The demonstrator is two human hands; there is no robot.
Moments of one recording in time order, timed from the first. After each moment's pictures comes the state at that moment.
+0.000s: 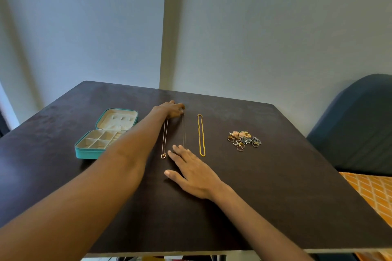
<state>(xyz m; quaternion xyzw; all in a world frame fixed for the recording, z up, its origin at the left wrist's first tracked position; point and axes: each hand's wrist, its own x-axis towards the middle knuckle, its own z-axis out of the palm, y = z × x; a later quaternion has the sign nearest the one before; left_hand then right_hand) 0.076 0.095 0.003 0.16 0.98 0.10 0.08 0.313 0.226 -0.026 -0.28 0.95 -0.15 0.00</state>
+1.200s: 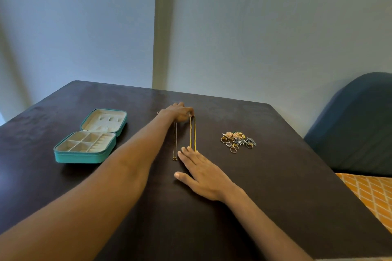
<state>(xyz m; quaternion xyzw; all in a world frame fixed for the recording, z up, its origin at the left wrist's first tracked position) 0.076 0.149 0.000 0.21 0.97 0.07 0.06 0.305 0.278 -0.025 -0.27 0.96 -0.10 0.04</state>
